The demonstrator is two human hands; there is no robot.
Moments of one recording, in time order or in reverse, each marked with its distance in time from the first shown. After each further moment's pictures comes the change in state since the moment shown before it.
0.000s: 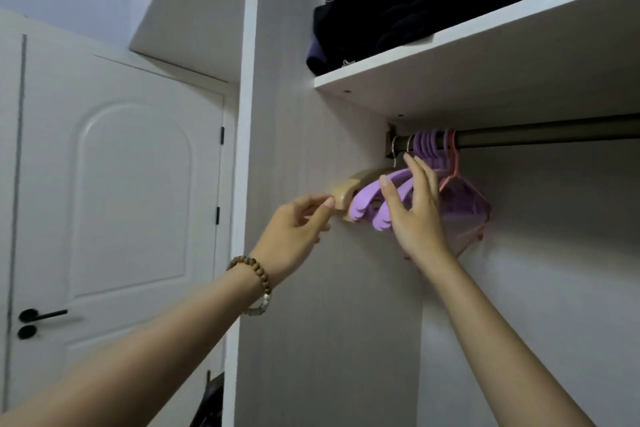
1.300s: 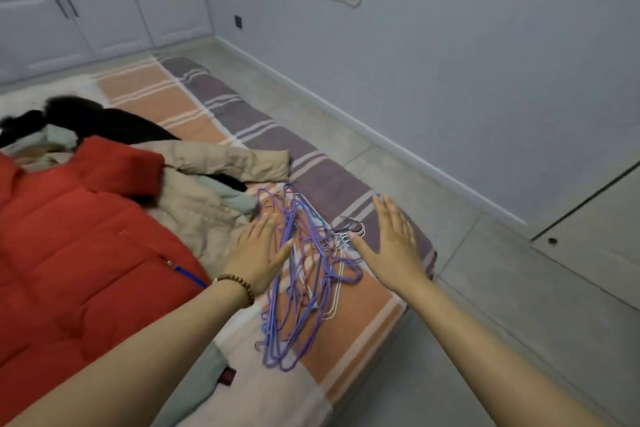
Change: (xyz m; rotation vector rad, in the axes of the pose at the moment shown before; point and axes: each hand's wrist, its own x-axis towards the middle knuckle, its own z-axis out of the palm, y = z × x) left_hand -0.814 -0.209 -0.558 1.089 0.708 -1.581; right_hand -0.778 -0.421 0.523 0.408 -1.756 -0.442
